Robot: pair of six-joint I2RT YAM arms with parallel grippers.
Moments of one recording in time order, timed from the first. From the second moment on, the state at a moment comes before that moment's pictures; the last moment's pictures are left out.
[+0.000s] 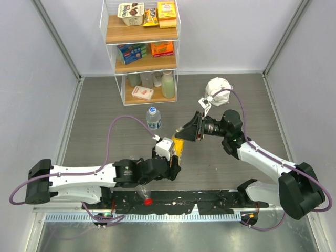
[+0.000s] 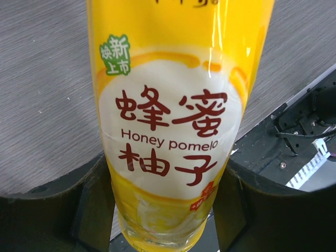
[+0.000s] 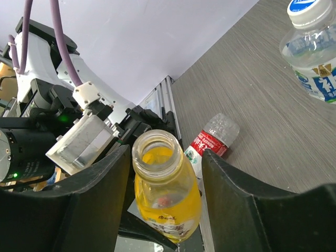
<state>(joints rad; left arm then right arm) -1.37 1.10 0.70 -0.25 -0.50 -0.70 0.49 1.18 0.61 0.64 -0.91 0.81</state>
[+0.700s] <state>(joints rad) -1.37 1.12 0.74 -0.23 -0.49 -0.68 0.50 1.18 0.63 0.61 -0.90 0.86</state>
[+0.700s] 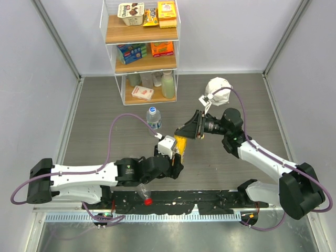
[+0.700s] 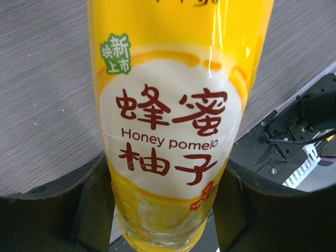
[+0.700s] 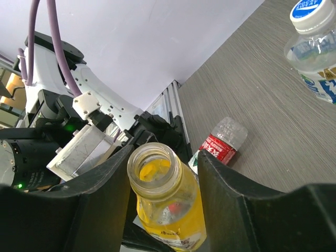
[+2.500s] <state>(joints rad) -0.97 1.00 0.75 -0.30 -0.18 -0.61 0.50 0.86 0.82 -0.21 -0.13 0.40</state>
